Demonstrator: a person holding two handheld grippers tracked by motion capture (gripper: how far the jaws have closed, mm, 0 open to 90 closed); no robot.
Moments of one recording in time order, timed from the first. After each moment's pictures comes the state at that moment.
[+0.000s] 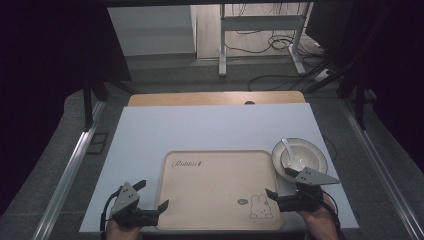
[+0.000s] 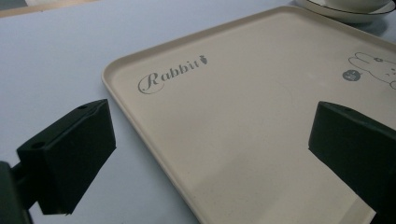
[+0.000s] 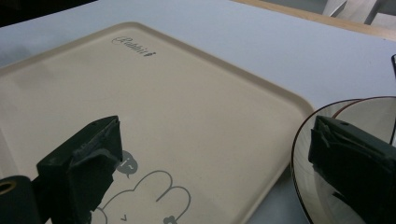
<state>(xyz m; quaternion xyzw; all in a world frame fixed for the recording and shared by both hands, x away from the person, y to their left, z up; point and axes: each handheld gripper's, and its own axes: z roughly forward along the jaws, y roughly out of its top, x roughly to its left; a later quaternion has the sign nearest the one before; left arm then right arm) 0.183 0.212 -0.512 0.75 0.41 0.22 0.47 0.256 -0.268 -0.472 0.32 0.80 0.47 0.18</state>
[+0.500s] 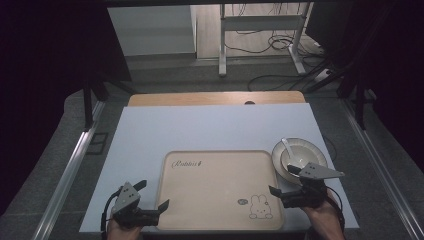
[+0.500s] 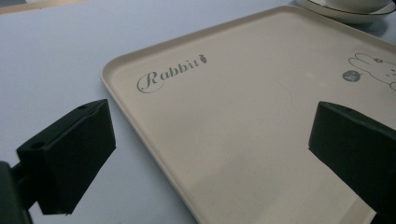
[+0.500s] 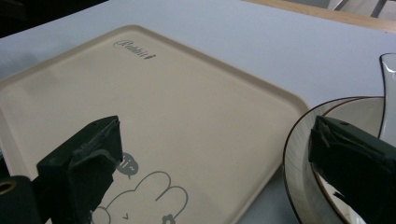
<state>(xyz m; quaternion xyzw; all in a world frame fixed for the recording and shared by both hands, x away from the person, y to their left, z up) 0.184 0.212 -0.513 0.75 0.41 0.21 0.47 0.264 -0.275 -0.462 0.33 0.80 0.47 0.16</state>
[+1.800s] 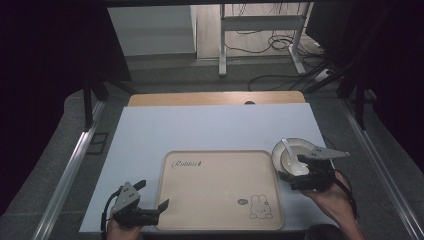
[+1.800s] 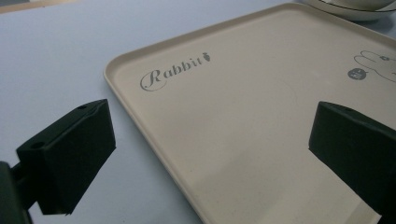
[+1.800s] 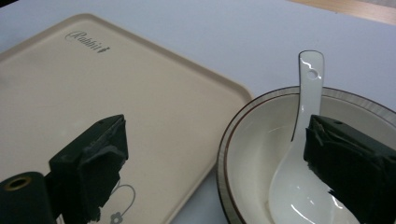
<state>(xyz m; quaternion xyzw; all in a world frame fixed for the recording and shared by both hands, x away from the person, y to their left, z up) 0.185 0.212 -0.514 0.75 0.42 0.22 0.47 0.298 -0.294 -0.441 0.38 0.81 0.41 0.17</state>
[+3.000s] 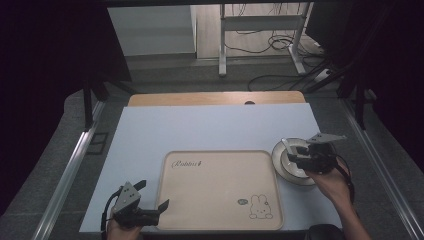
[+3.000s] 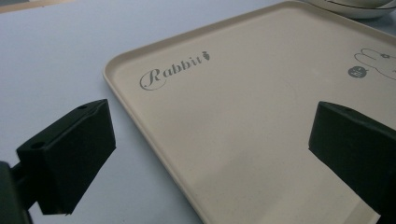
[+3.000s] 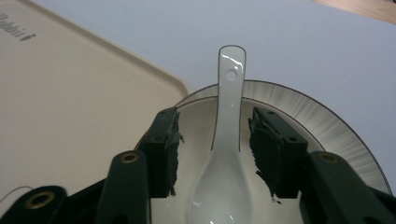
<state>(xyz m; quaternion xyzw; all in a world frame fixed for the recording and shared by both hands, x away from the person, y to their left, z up) 0.185 0.212 -0.514 0.75 0.41 0.22 0.46 0.345 -0.309 -0.445 0.41 0.82 0.35 0.19</state>
